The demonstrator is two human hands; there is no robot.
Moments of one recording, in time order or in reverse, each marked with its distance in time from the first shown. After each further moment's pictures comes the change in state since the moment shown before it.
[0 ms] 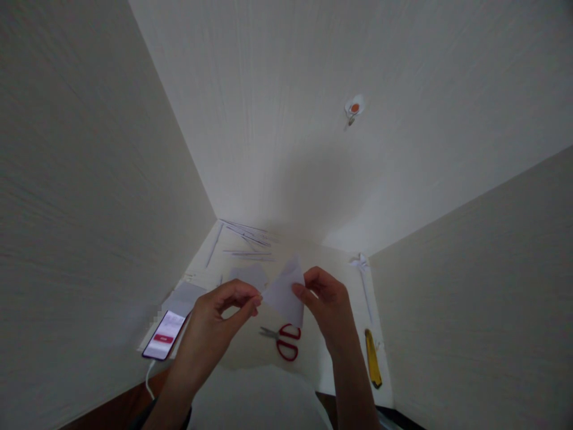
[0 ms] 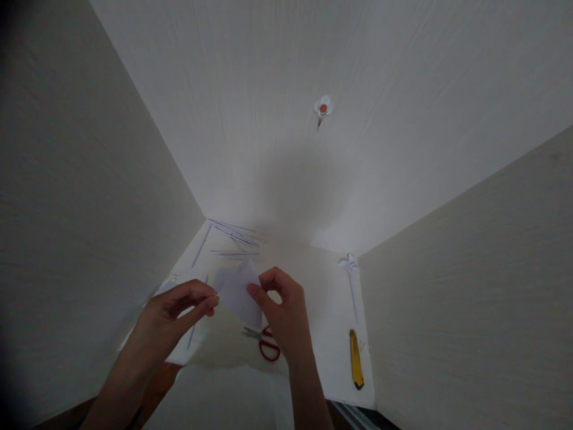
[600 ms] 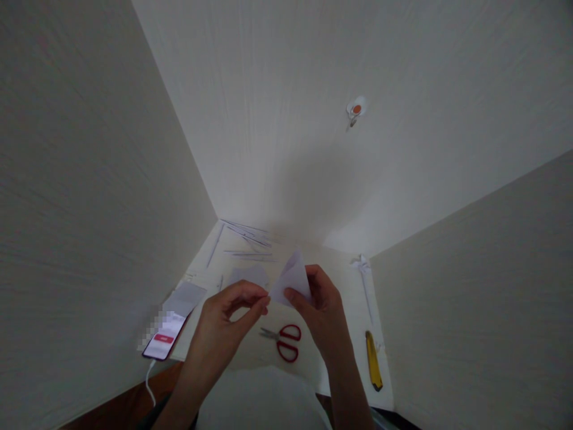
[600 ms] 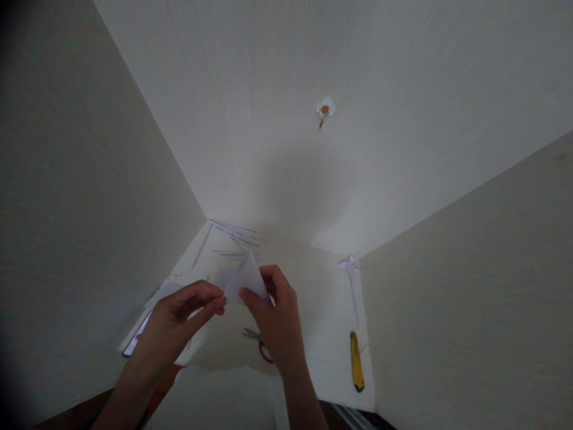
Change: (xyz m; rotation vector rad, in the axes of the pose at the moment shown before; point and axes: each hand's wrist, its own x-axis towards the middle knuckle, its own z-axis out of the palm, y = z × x) left_hand -0.002 0.006 0.013 -0.152 0.039 -0.001; right_hand -0.007 0.000 0.014 0.057 -0.019 0.014
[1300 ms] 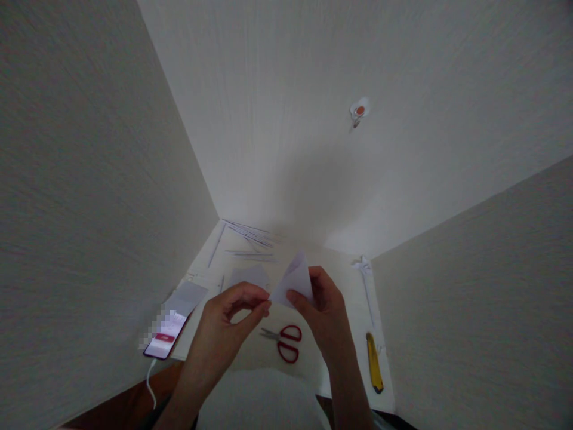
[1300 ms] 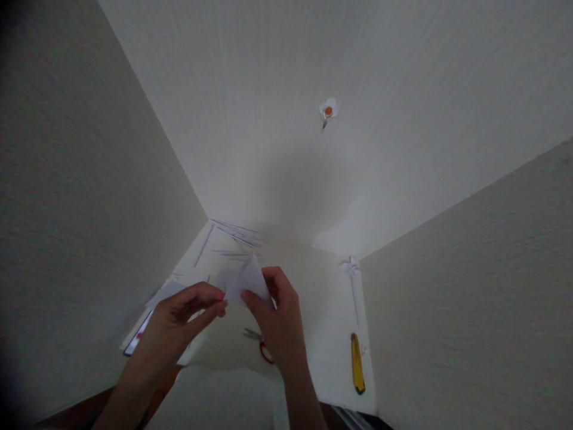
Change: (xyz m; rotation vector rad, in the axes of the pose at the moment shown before) left_hand -0.002 0.000 0.000 -0.016 0.008 -0.049; right_hand 0.001 -0.001 -0.002 0.016 0.009 0.016
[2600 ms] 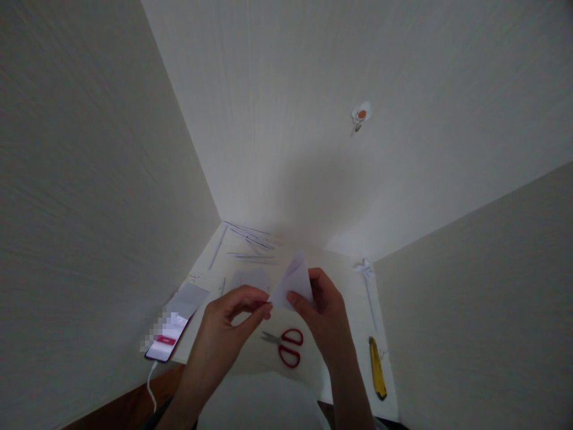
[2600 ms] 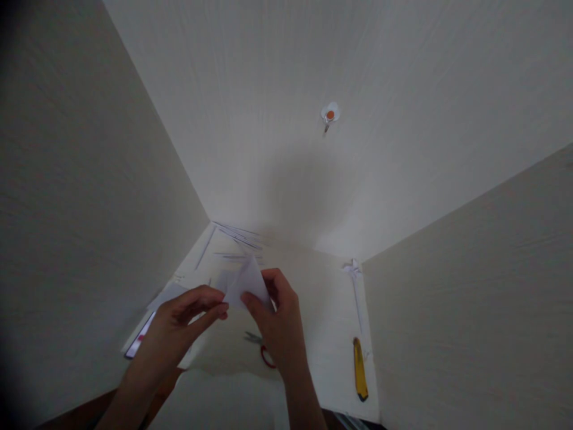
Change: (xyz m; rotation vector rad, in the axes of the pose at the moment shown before) left_hand -0.001 -0.004 -0.002 0.044 -0.001 -0.025; right_hand 0.002 0.001 -0.001 -0.027 -0.022 -0.045
